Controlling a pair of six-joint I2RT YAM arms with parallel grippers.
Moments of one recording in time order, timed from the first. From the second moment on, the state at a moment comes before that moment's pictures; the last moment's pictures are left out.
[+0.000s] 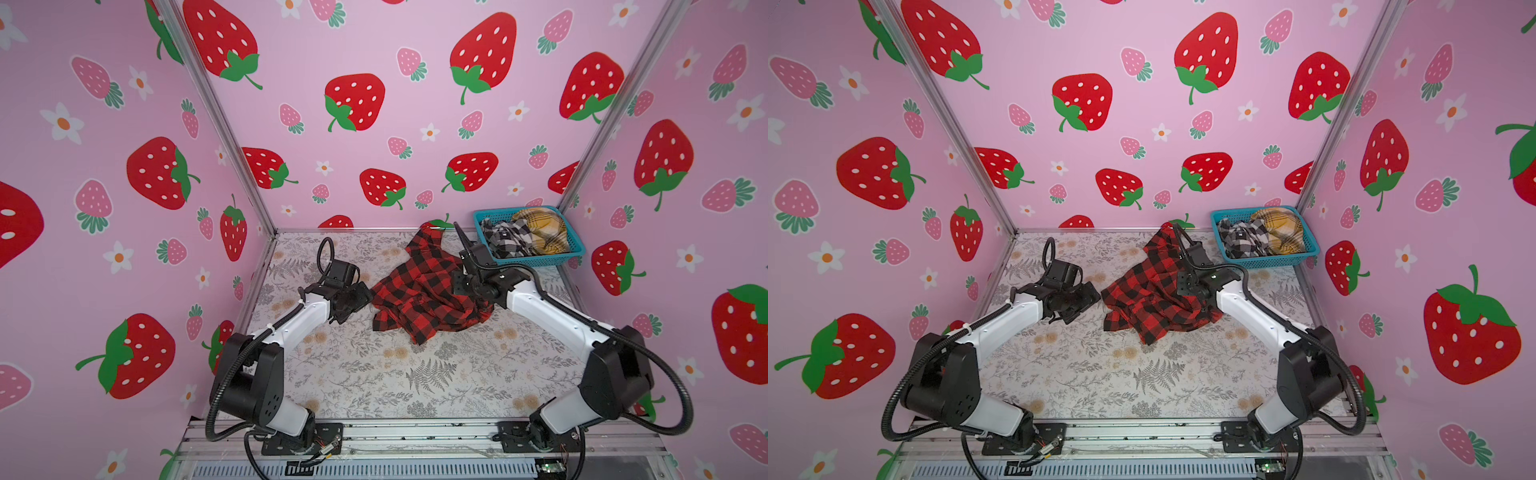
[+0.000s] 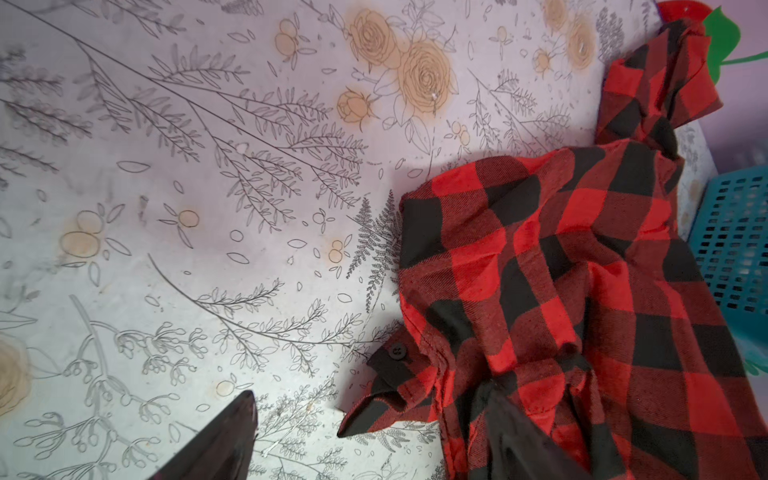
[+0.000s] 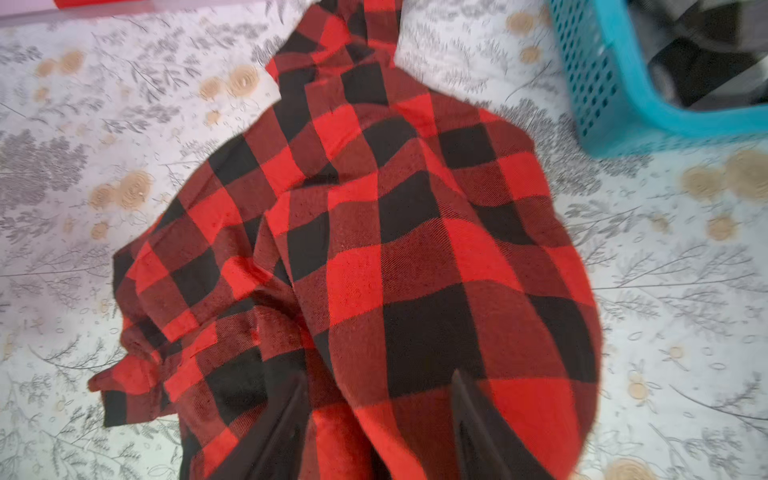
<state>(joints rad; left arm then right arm) -0.31 1.53 1.00 -0.50 0.09 -0.89 0.63 1.61 1.24 -0.57 0.19 0.43</state>
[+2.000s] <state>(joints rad) -0.59 1.53 1.13 -0.70 0.27 -0.92 0.35 1.37 0.87 -0.62 -0.10 0.46</state>
